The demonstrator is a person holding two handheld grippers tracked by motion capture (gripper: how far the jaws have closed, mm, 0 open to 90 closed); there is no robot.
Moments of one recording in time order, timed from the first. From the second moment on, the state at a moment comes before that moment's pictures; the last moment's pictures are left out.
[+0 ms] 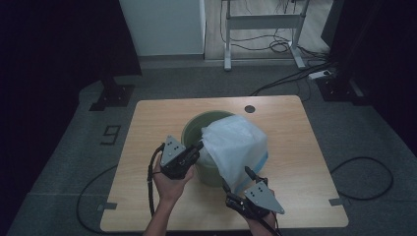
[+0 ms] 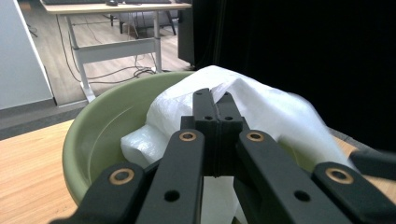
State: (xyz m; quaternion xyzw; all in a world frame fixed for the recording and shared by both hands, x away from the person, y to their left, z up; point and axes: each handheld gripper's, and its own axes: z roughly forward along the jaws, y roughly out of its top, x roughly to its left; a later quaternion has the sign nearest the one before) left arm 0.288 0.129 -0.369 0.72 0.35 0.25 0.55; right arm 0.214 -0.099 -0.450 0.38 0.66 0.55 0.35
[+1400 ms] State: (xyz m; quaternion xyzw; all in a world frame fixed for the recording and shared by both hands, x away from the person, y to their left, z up) left arm 0.277 0.220 -0.375 0.64 0.42 0.24 0.59; right arm 0.252 -0.170 -0.423 0.42 0.61 0.55 0.40
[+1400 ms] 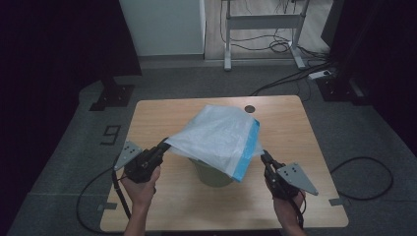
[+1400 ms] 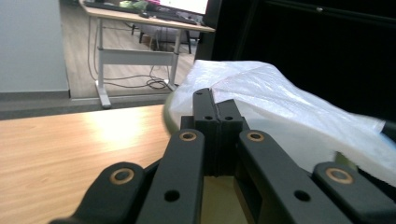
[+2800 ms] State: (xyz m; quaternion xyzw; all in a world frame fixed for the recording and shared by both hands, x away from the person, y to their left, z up) left arm 0.259 0.237 -0.360 0.67 0.37 0.22 0.61; right arm 0.278 -0.209 -0.421 0.44 0.59 0.52 0.43
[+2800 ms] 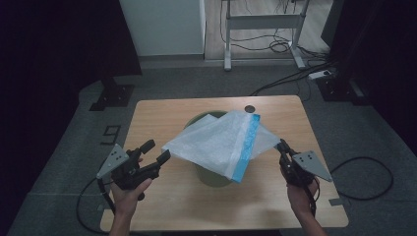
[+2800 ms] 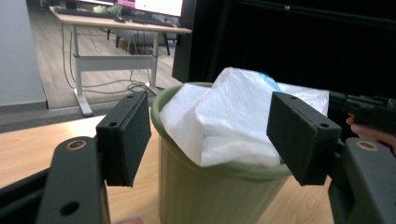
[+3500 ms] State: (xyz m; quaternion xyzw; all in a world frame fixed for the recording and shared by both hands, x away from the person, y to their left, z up) left arm 0.310 0.198 -0.376 0.73 0.37 0.20 0.54; right arm 0.274 -0.202 -0.425 0.43 0.61 0.52 0.42
